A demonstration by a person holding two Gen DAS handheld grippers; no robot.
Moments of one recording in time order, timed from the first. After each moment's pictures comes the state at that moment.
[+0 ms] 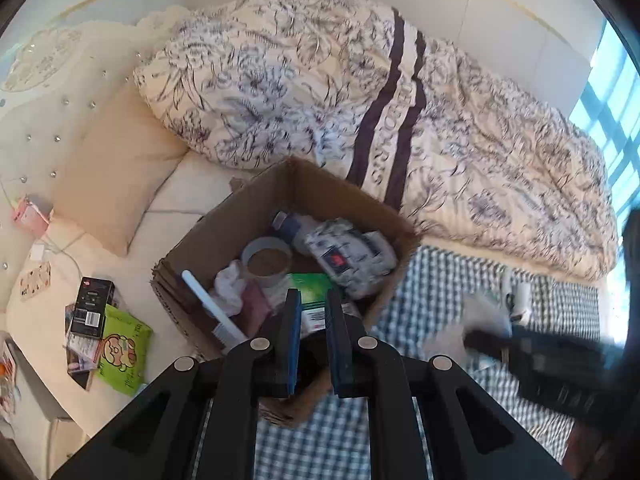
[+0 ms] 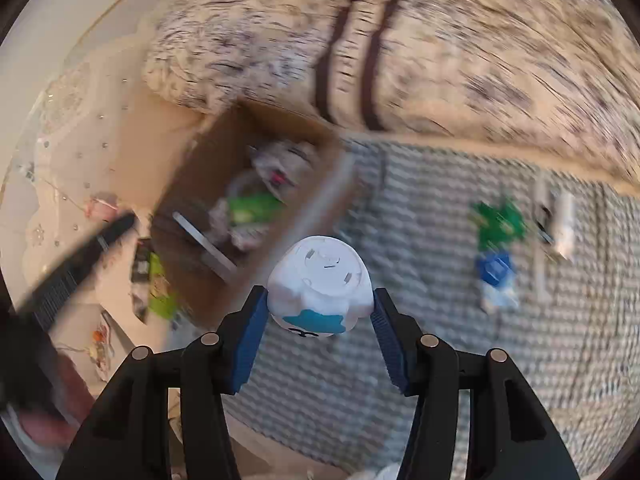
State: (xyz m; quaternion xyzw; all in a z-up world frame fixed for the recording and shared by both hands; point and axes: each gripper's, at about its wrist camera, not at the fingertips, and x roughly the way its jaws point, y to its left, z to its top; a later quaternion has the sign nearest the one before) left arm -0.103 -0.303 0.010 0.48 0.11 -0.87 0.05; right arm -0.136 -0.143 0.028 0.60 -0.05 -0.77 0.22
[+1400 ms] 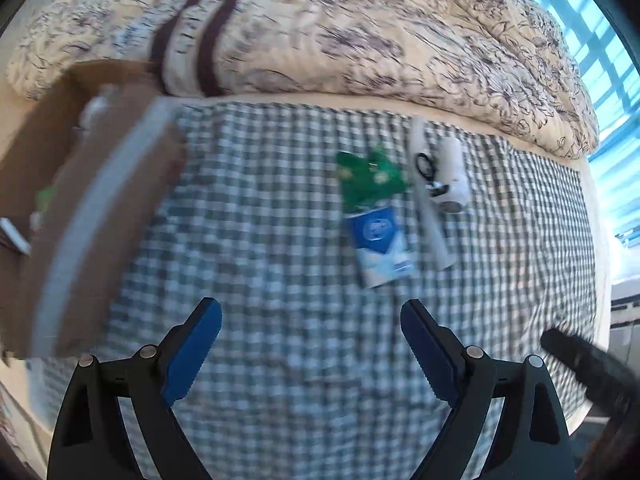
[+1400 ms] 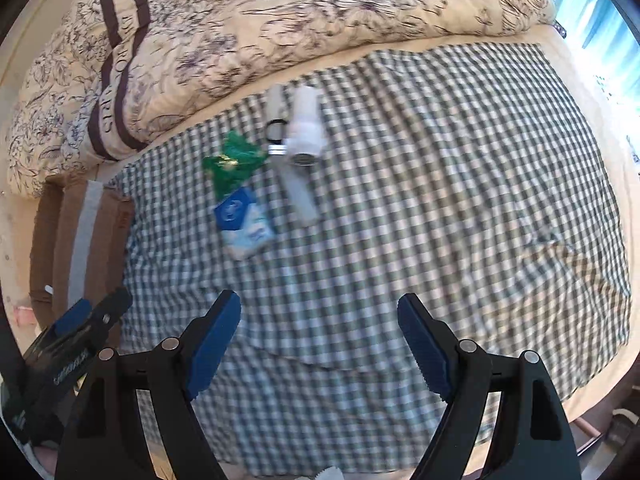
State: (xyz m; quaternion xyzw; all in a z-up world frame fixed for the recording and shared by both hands) left arm -0.118 -0.031 -0.104 0.60 0.06 -0.79 -0.08; right arm -0.093 0.142 -0.053 0.63 -0.13 -0.76 -0.03
